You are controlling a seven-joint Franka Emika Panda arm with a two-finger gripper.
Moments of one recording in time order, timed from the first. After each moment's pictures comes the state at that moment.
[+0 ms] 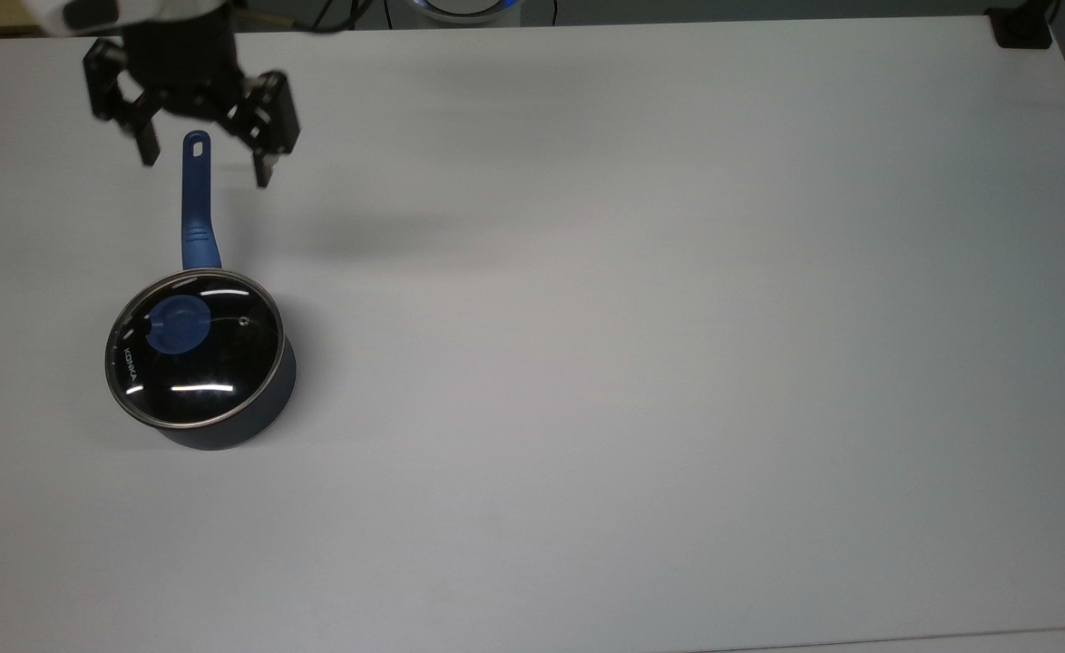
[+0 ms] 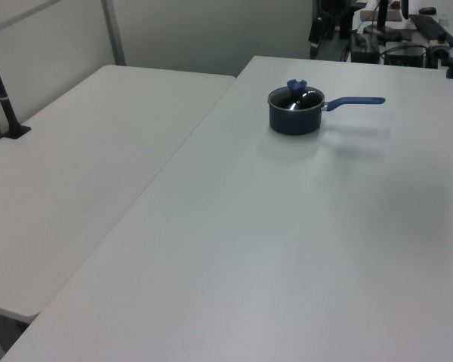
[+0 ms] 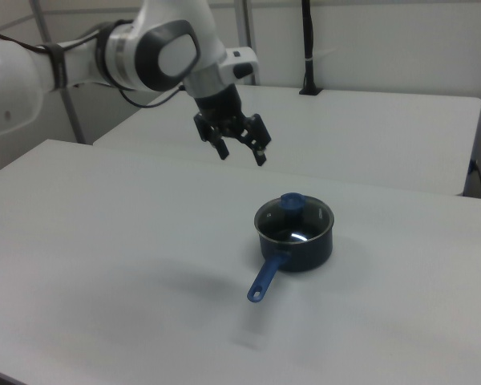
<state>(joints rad) -0.19 0.20 -0.01 -1.54 -0.10 1.96 -0.06</state>
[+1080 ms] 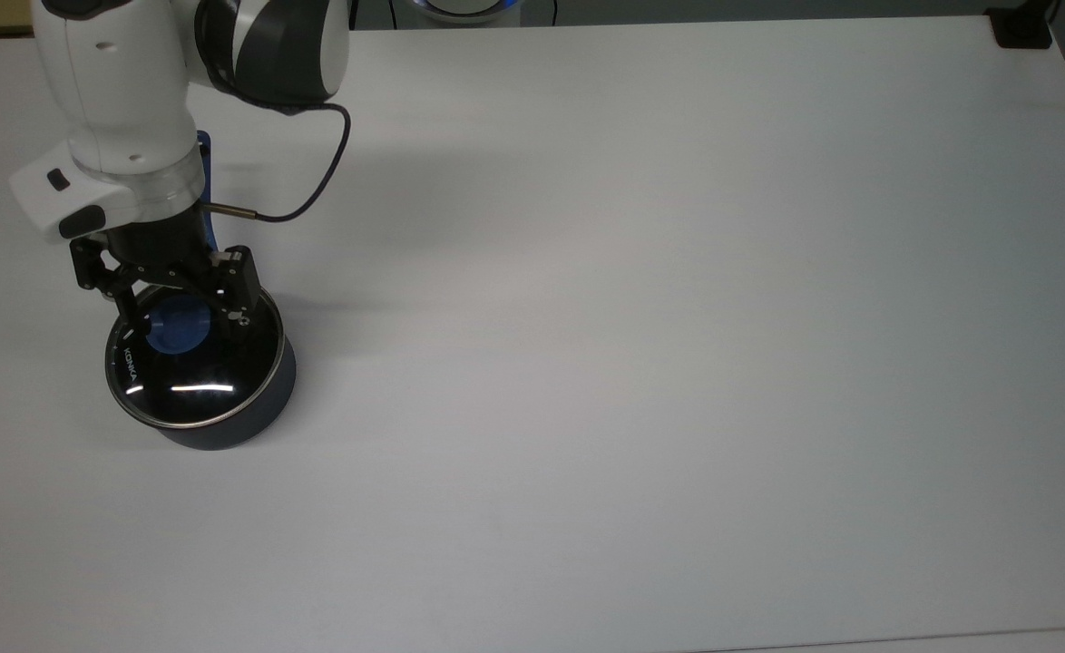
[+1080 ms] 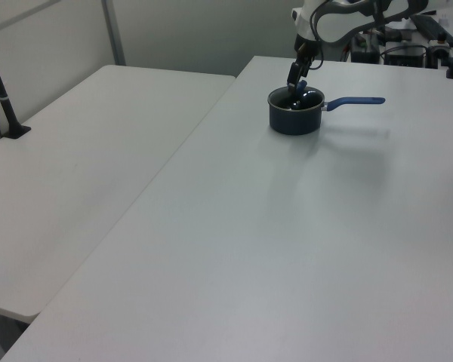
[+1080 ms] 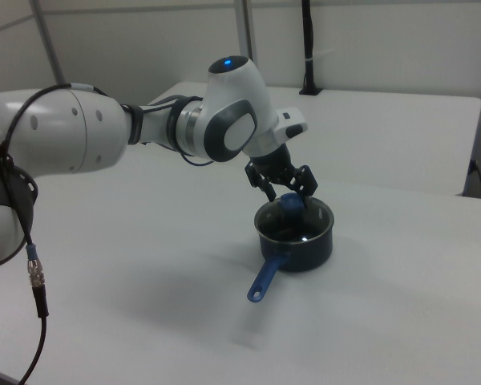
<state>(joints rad) -0.25 0.48 -0.01 -1.49 -0.10 2.27 -0.15</state>
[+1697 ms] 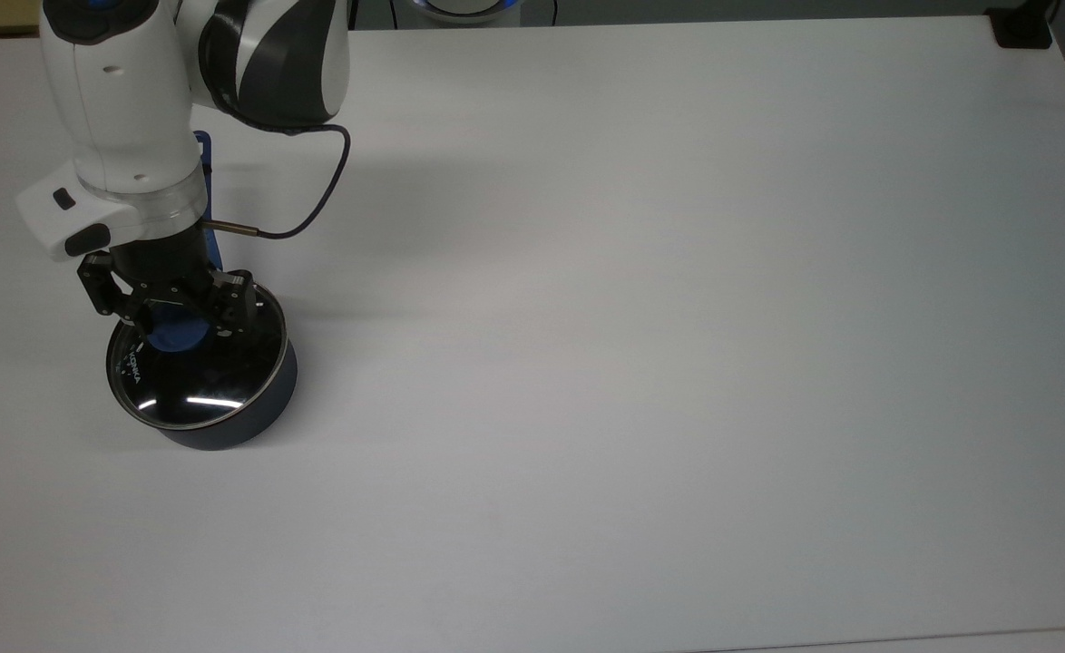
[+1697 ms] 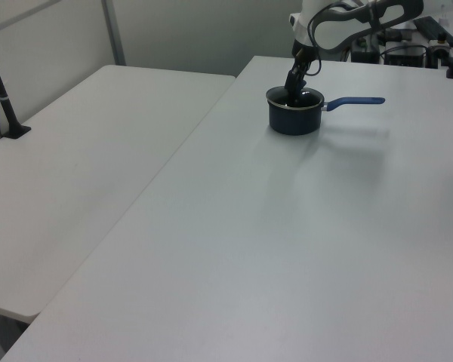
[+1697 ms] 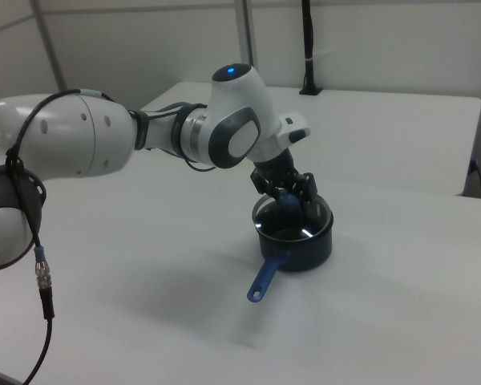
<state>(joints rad) -0.25 0.51 -0.01 -1.48 -0.10 2.31 -0.15</state>
